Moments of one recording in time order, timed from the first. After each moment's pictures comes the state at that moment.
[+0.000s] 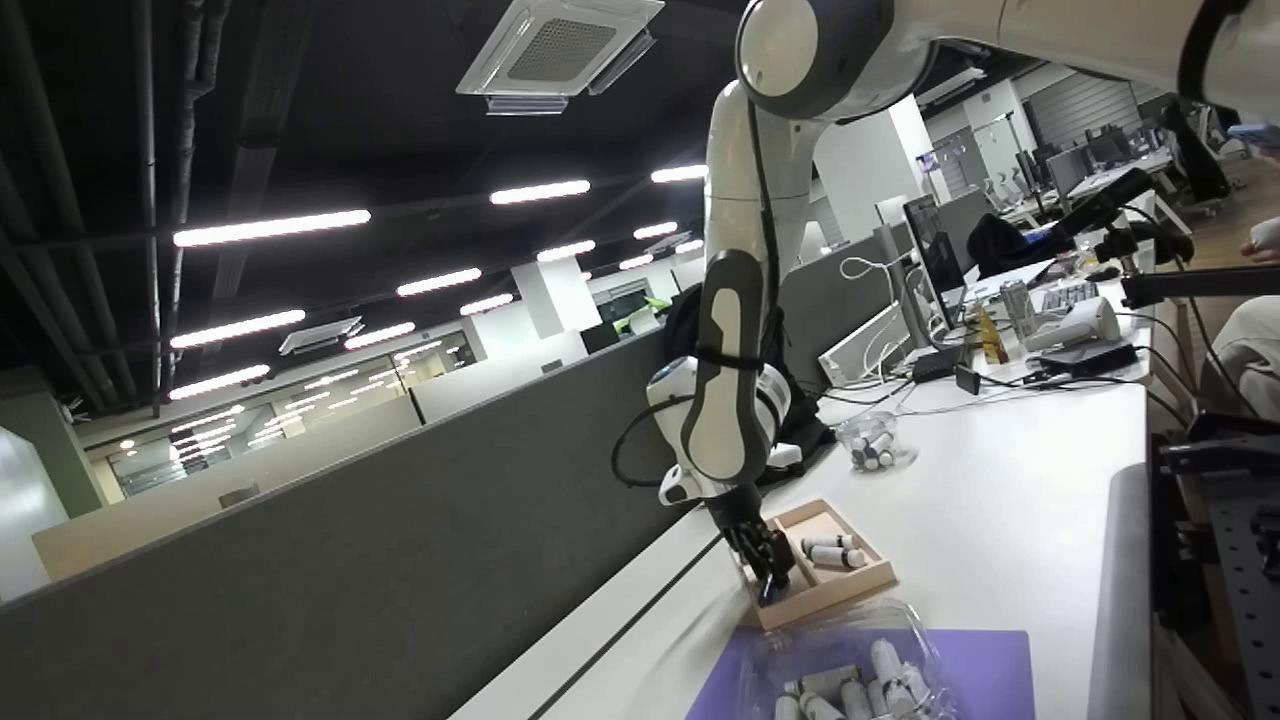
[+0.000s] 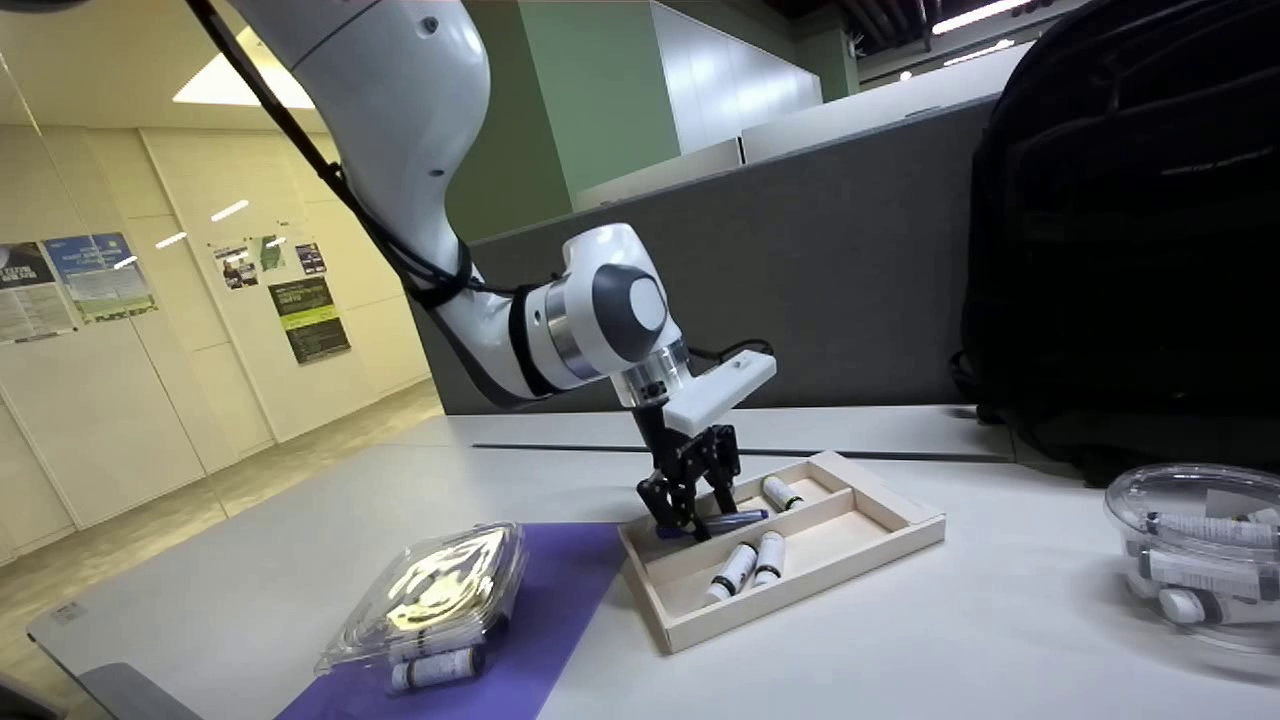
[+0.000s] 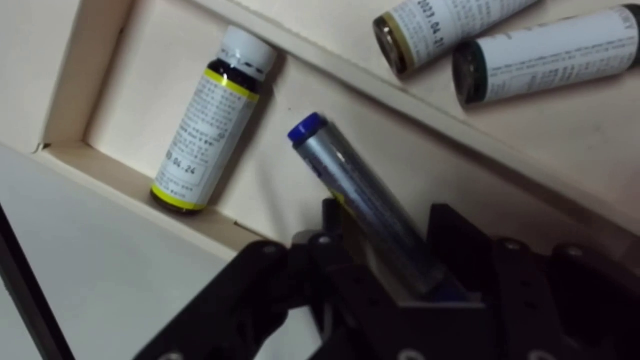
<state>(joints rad) -0.12 0.76 0.02 -1.87 -0.34 2.68 -1.04</state>
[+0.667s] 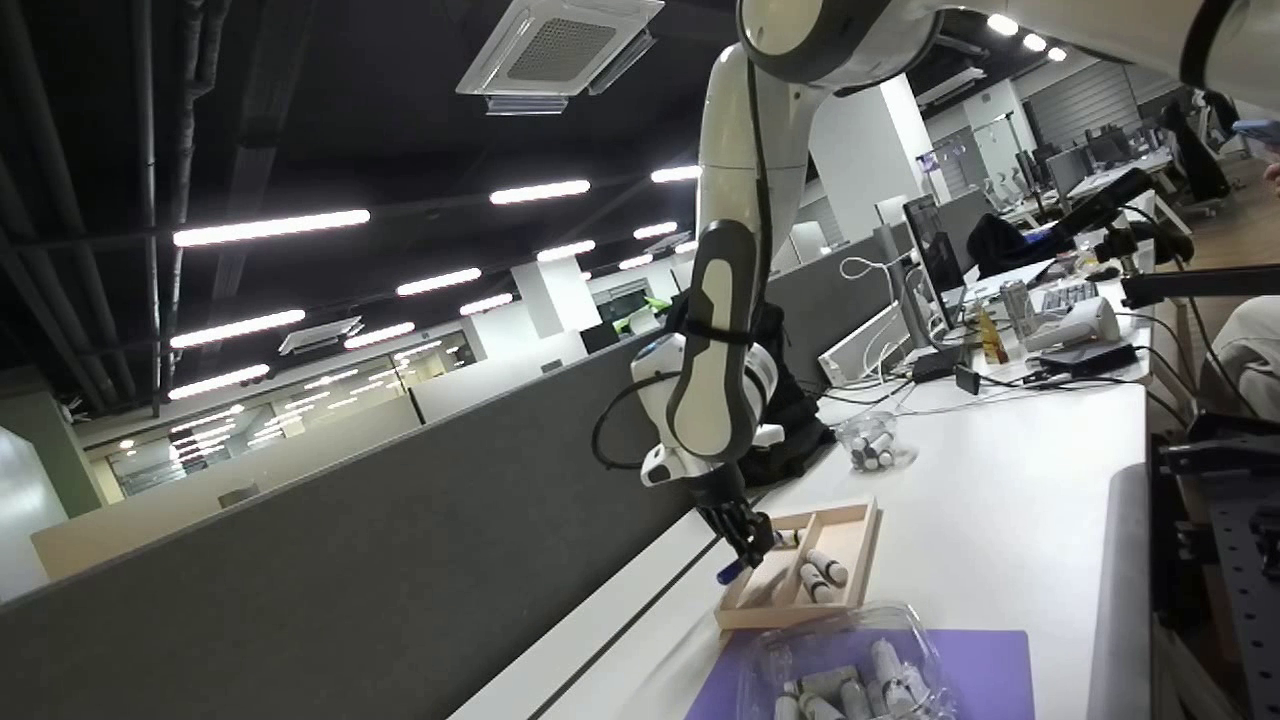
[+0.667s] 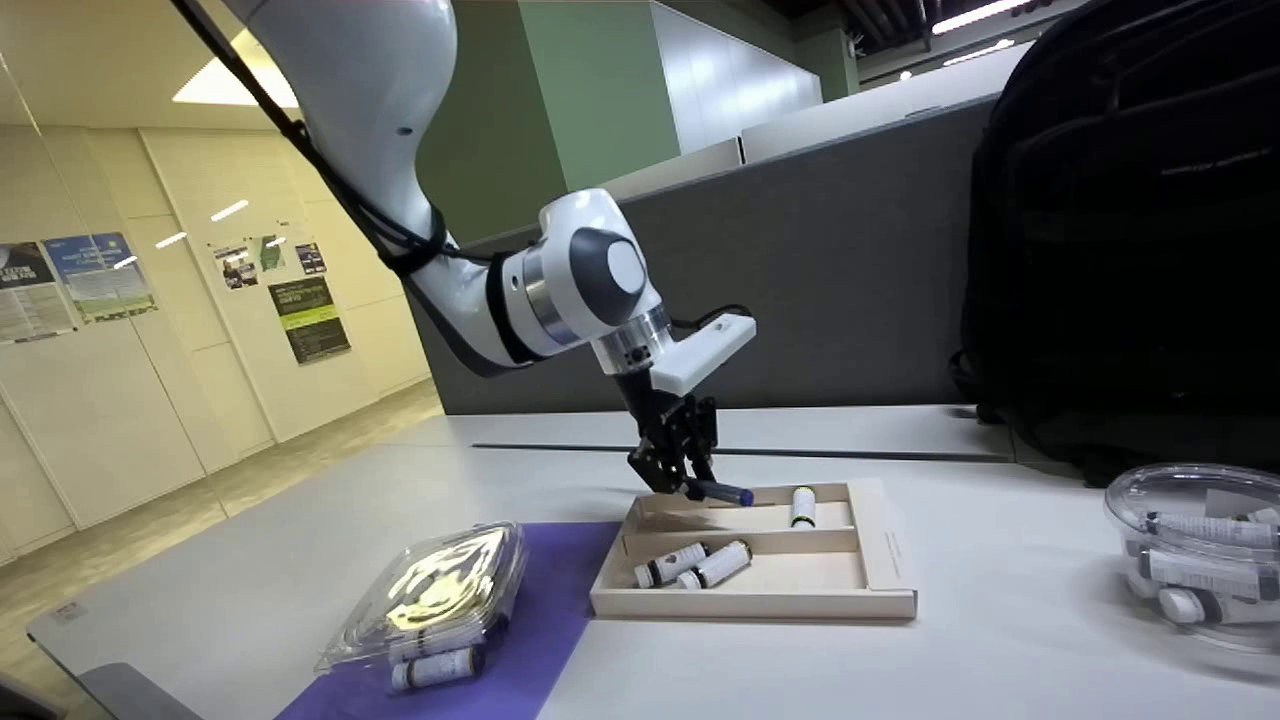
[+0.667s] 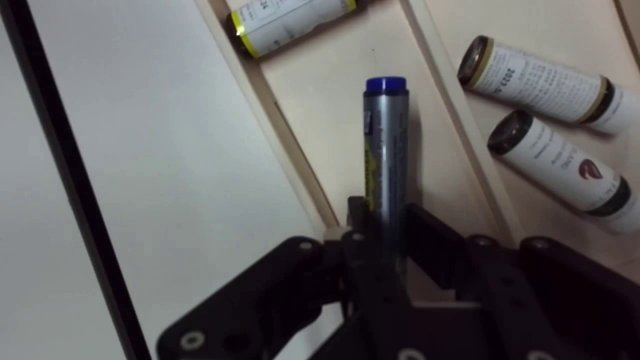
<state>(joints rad) -0.11 0.67 0.03 -1.91 -0.35 2.68 -1.11</state>
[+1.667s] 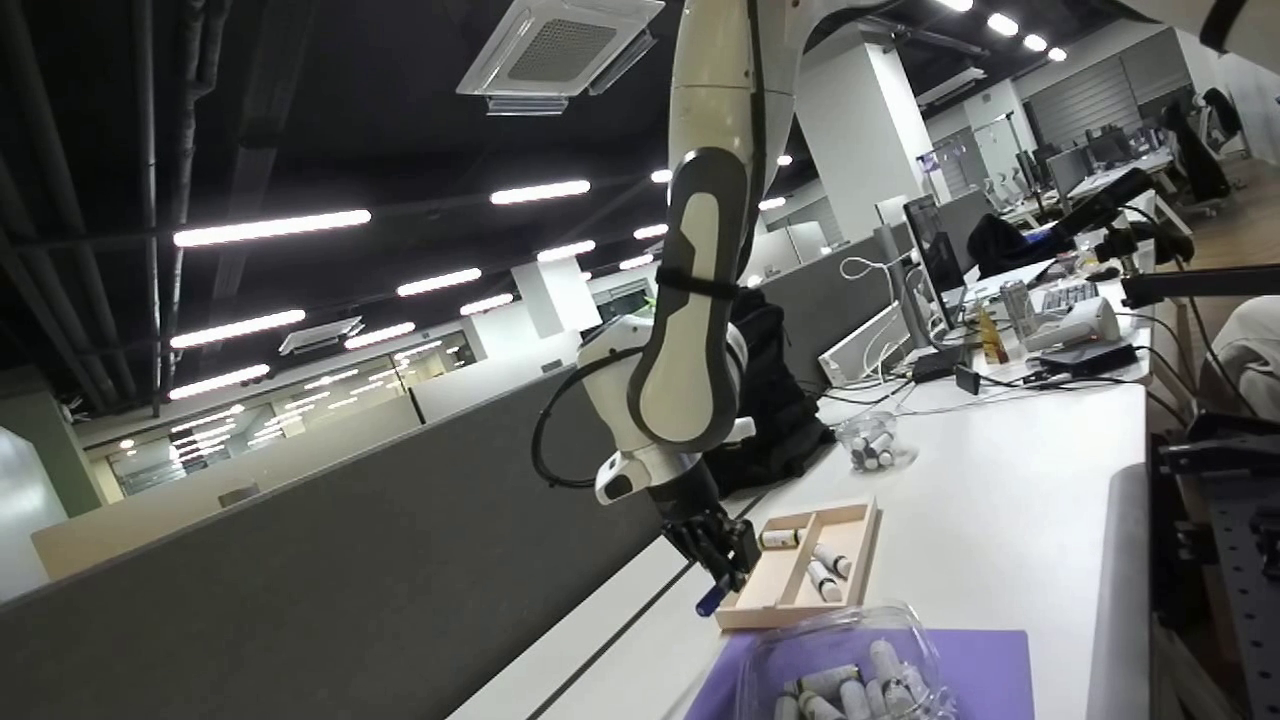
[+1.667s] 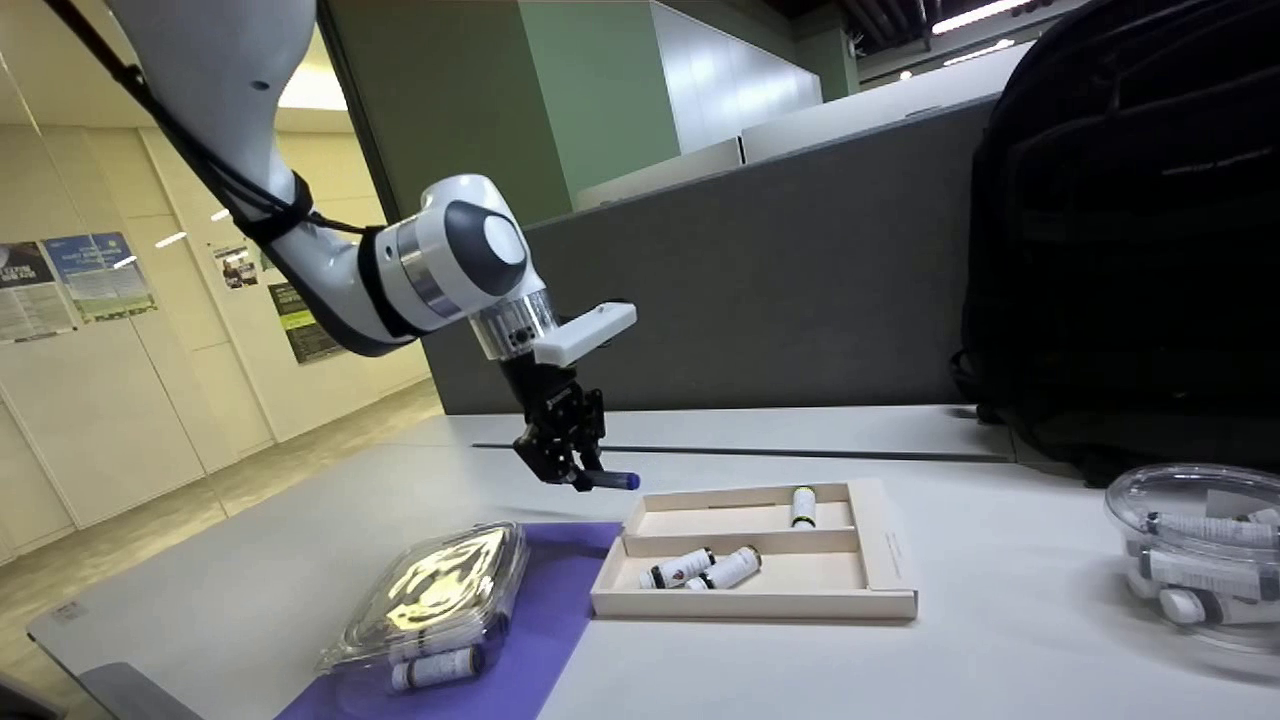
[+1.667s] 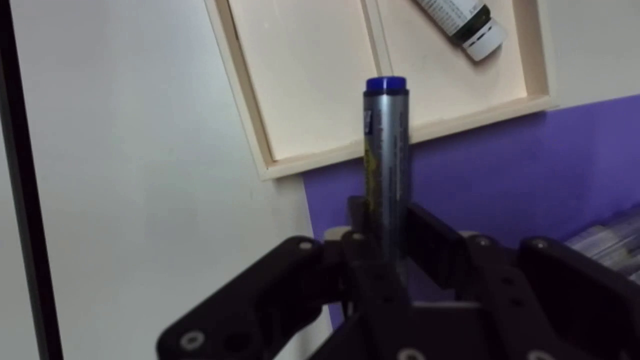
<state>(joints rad) 0.02 0.49 0.09 -2.09 -0.36 2.59 -1.13</state>
